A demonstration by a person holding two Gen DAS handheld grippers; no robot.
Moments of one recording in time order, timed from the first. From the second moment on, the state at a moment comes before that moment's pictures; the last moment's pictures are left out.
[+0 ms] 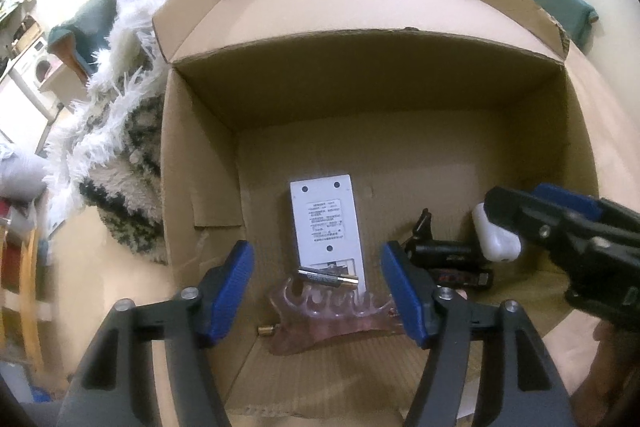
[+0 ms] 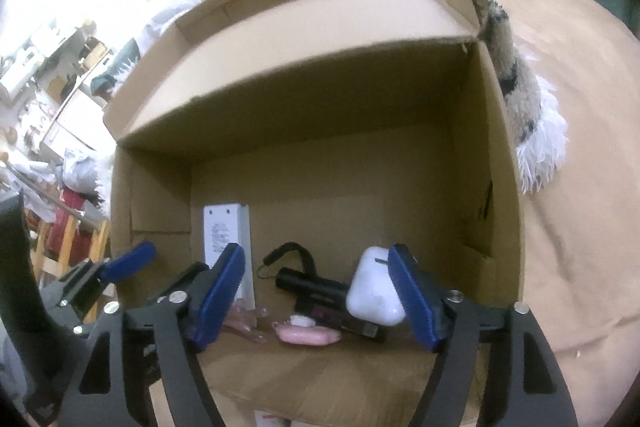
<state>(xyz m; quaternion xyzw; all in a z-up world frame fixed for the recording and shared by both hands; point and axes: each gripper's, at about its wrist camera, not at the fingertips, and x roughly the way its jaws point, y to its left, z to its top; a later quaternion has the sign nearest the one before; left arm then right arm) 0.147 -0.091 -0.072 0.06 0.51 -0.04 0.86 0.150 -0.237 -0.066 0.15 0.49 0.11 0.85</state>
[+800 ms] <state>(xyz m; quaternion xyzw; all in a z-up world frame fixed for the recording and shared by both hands) 0.093 -0.073 -0.030 0.02 0.48 -0.05 0.87 0.115 -0.251 -0.043 0.16 0.47 0.08 0.86</state>
